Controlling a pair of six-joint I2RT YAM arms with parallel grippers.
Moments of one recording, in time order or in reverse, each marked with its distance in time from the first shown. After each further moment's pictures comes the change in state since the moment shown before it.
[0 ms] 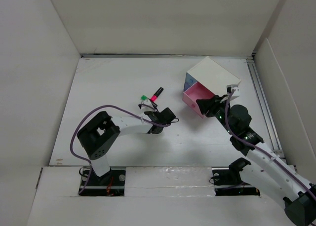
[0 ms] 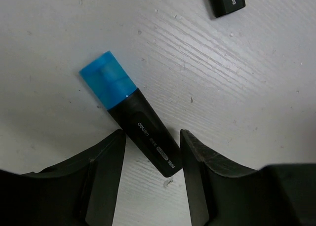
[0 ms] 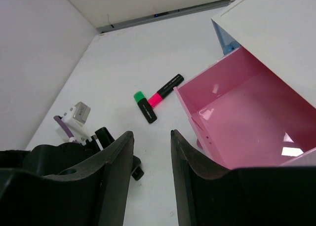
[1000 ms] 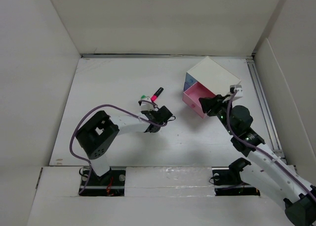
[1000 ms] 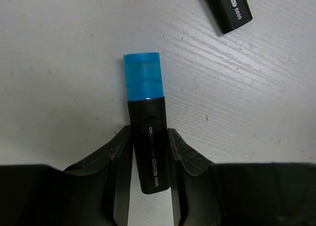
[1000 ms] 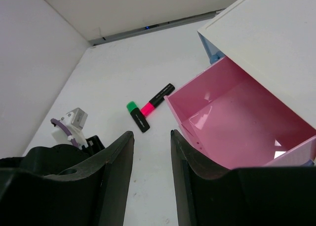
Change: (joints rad) left arm 0.046 0.001 -0.031 0.070 -0.028 0.206; right arm 0.000 -0.026 0.000 -0.001 0.065 -0.005
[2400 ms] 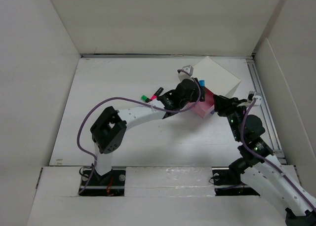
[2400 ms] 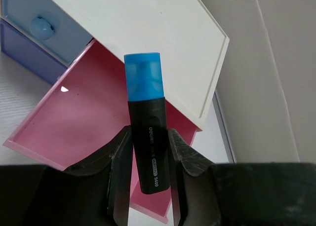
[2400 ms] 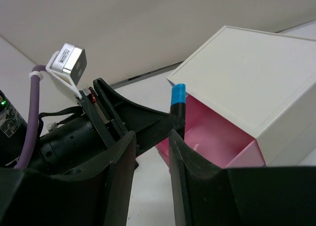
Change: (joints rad) left arm -0.065 0.150 0.512 0.518 0.416 0.353; right arm 0.005 -0.188 -0.026 -0.024 0.226 -0.006
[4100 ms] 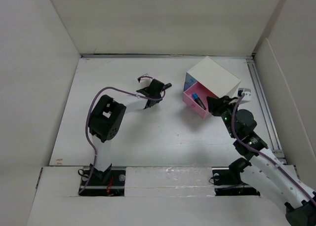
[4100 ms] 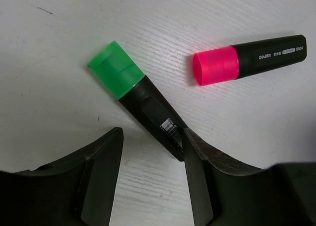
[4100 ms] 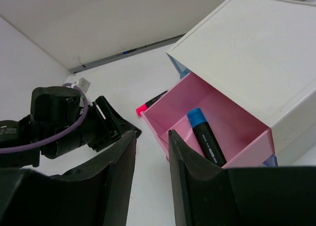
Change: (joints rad) left arm 0.354 0.087 -0.218 -0.269 -0.187 -0.056; right arm 0.000 0.111 0.000 0.007 -0.062 0.000
